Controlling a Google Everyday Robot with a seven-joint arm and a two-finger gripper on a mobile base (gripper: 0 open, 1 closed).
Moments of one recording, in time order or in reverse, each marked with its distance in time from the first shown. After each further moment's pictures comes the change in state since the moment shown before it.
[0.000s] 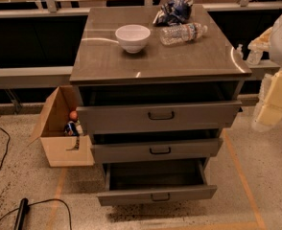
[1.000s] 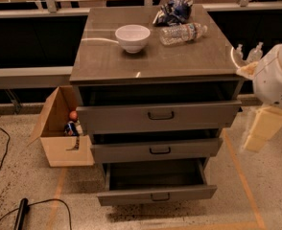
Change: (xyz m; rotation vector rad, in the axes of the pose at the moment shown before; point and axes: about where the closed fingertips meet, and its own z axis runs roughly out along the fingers) arm 0.010 0.016 0.060 0.025 -0.018 -0.053
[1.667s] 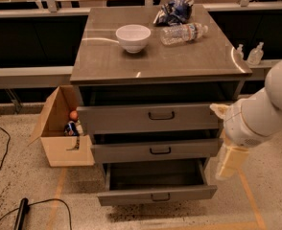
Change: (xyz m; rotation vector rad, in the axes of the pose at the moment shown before) arm 0.008 0.027 0.121 -0.018 -0.085 -0.105
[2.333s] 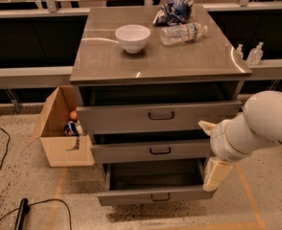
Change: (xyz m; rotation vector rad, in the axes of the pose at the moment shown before) arm 0.007 0.018 0.075 -0.031 -0.051 0.004
